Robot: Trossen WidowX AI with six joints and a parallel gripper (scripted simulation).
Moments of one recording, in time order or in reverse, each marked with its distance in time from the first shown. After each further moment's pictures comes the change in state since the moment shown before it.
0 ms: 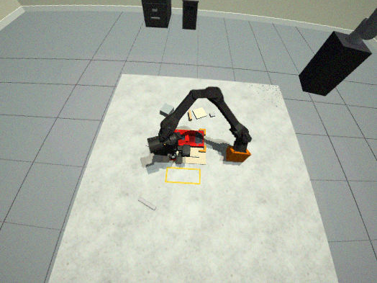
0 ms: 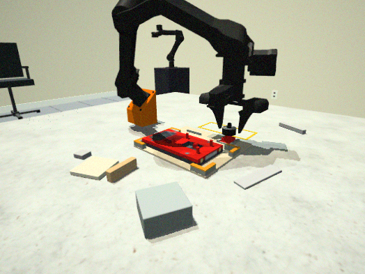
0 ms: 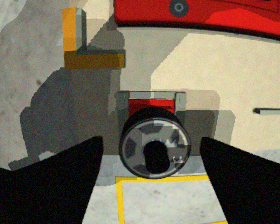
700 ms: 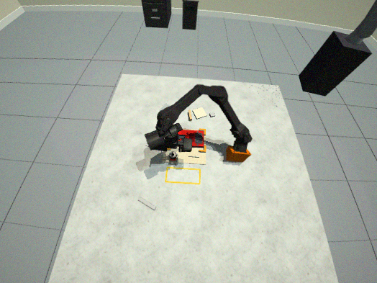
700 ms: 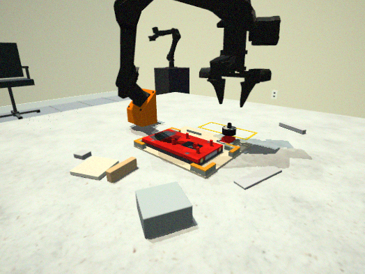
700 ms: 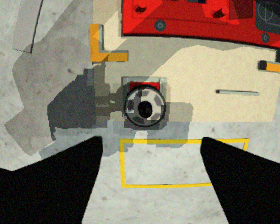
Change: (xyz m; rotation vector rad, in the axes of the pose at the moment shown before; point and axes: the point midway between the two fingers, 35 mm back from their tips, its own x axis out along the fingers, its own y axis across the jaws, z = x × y) arm -0.073 -0.004 -0.005 -0.013 0.002 0.000
